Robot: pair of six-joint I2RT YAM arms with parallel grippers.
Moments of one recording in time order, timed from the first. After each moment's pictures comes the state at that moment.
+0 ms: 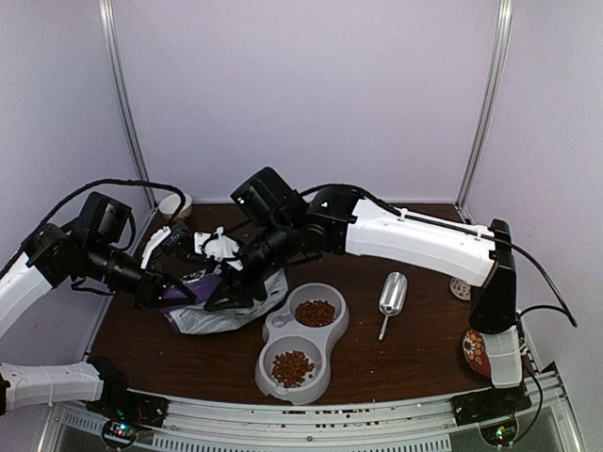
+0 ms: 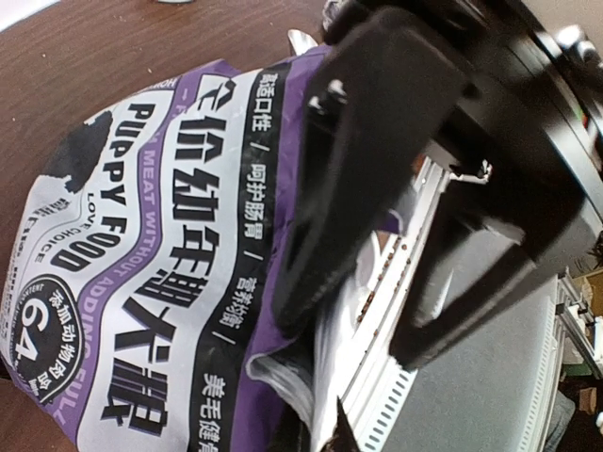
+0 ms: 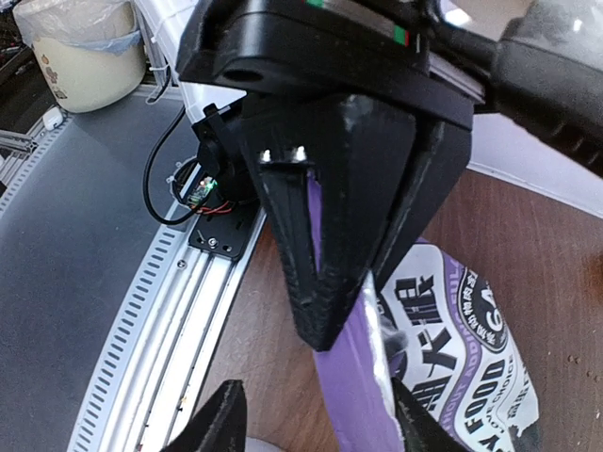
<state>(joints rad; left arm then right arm) -0.53 0.88 1.00 -0.98 0.63 0.06 1.16 2.14 2.16 -0.70 -0.53 -0.45</state>
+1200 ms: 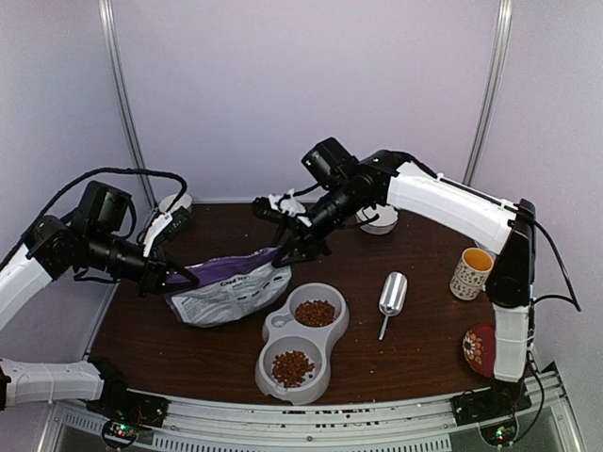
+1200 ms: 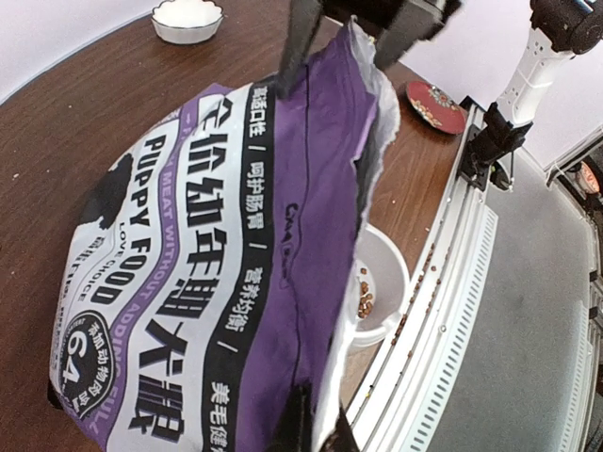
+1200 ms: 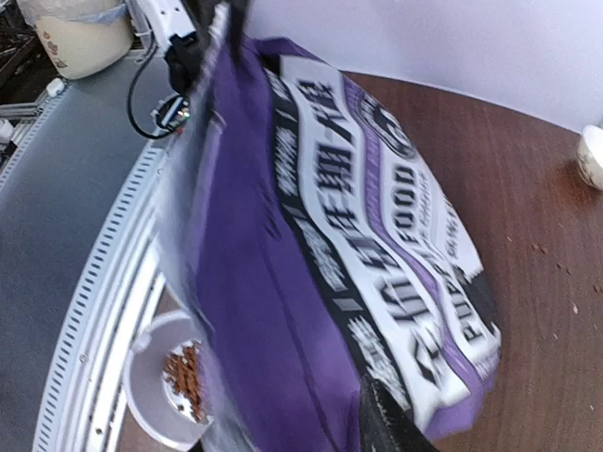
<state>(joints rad) -0.54 0.92 1.05 -0.92 0.58 0.10 0.90 2.02 2.06 -0.92 -0.69 -0.70</state>
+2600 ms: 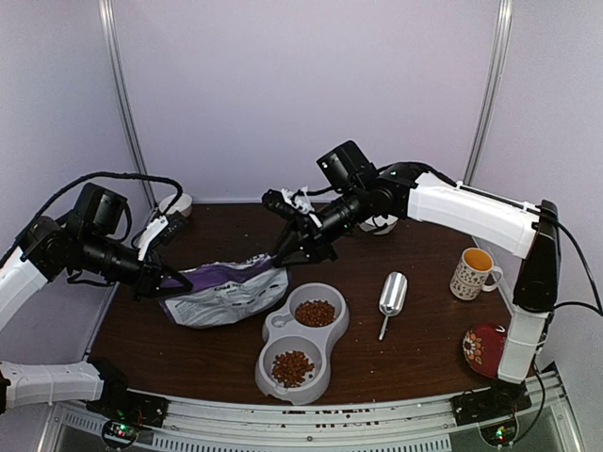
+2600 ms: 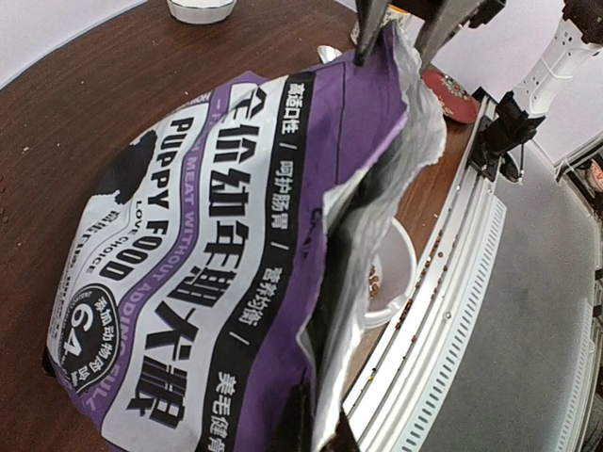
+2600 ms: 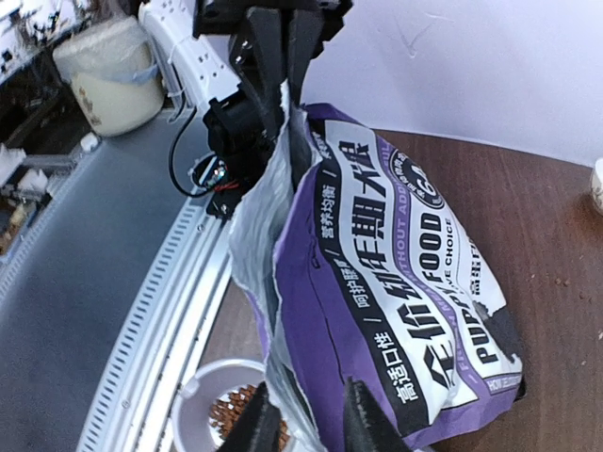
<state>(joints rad) -0.53 0.90 1.06 -1.00 0.54 0.10 0.86 1.87 1.80 -0.68 -0.83 -0.53</state>
